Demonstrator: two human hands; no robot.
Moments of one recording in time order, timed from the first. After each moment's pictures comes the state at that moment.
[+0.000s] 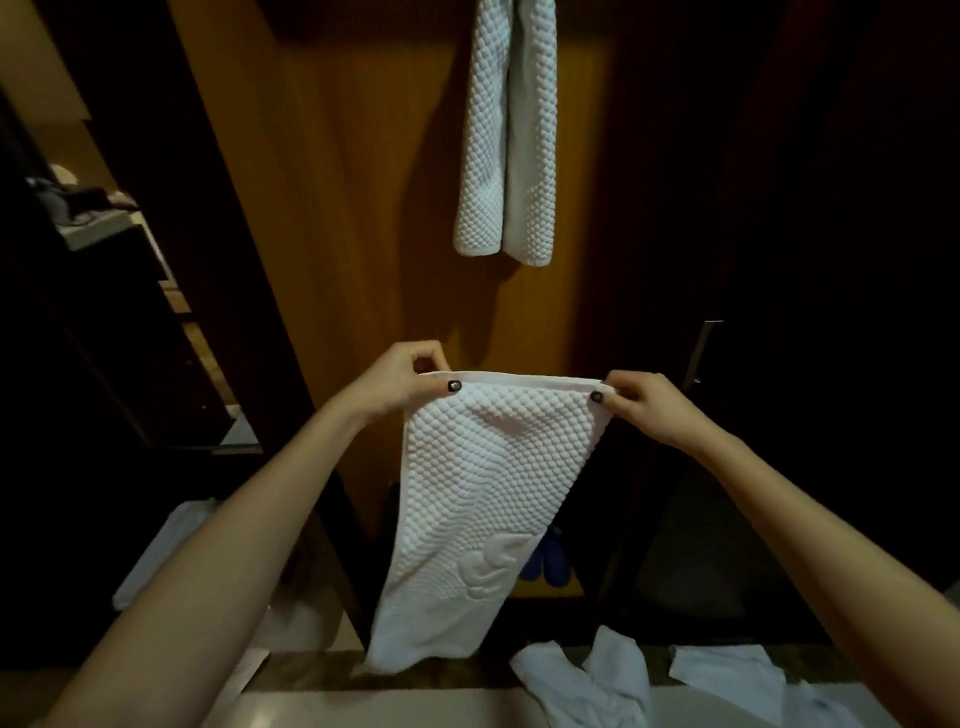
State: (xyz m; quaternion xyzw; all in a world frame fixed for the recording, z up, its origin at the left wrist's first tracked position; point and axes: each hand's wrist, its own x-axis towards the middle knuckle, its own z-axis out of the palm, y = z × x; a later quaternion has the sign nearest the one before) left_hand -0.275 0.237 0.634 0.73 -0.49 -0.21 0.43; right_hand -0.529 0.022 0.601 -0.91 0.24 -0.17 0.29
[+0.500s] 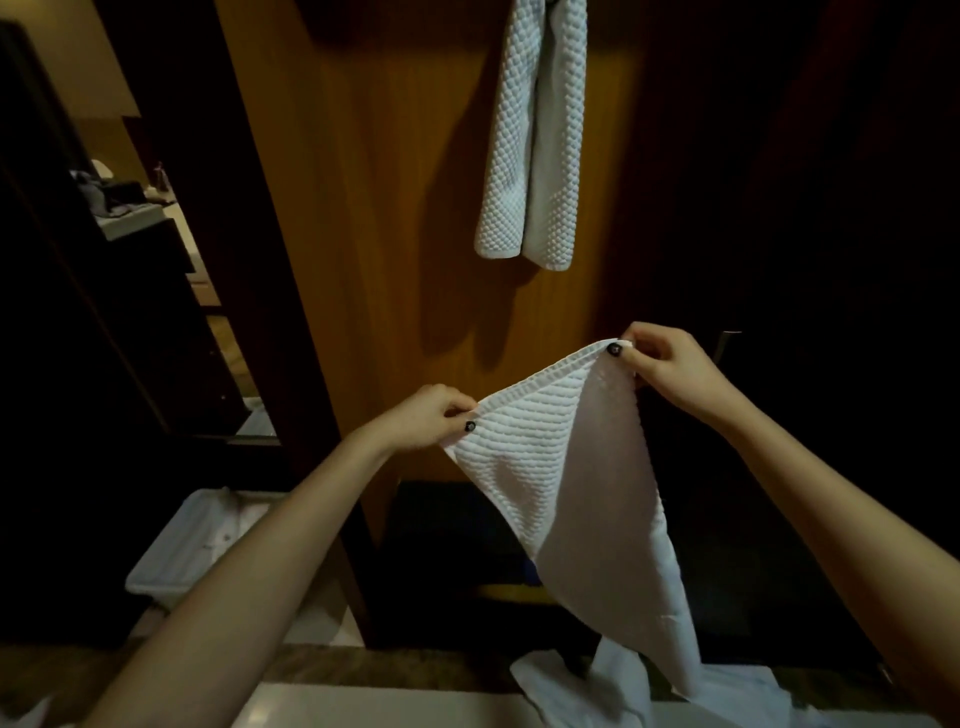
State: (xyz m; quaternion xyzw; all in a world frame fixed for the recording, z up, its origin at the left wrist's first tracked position) left_hand -0.292 0.241 0.603 0.75 -0.58 -0.20 0.26; right_hand -0.522 0.034 0.654 -0.88 0.17 -0.28 0.36
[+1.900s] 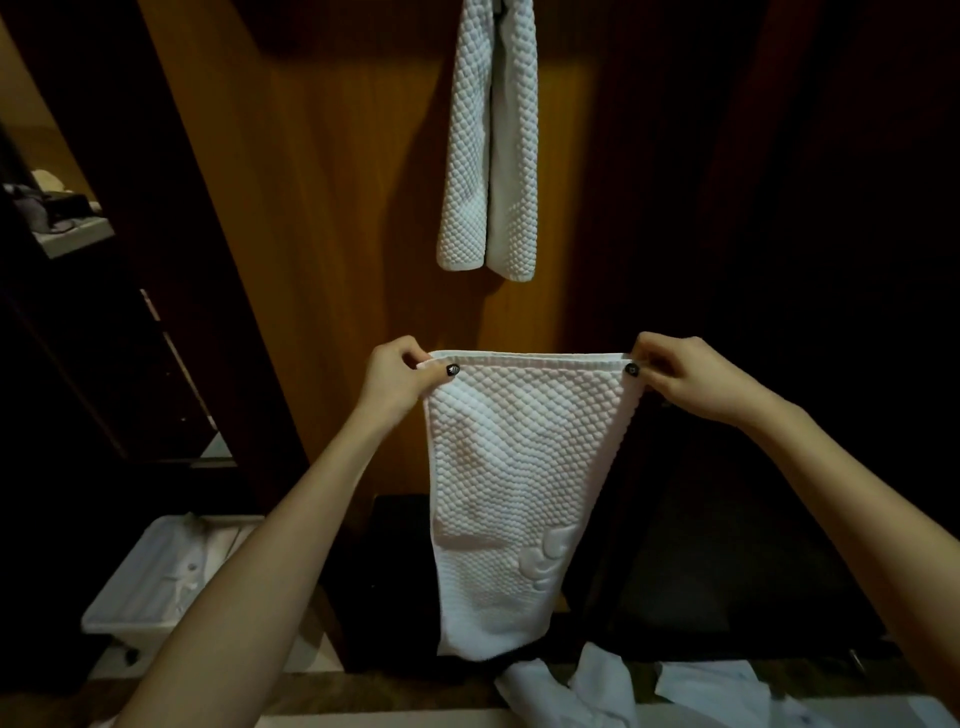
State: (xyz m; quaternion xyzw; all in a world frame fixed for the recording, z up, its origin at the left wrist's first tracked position) left_hand -0.301 0.204 0.635 0.76 -0.37 -0.07 0.54; right_hand -0.563 -0.002 0.672 -0.94 0.21 -0.18 0.19
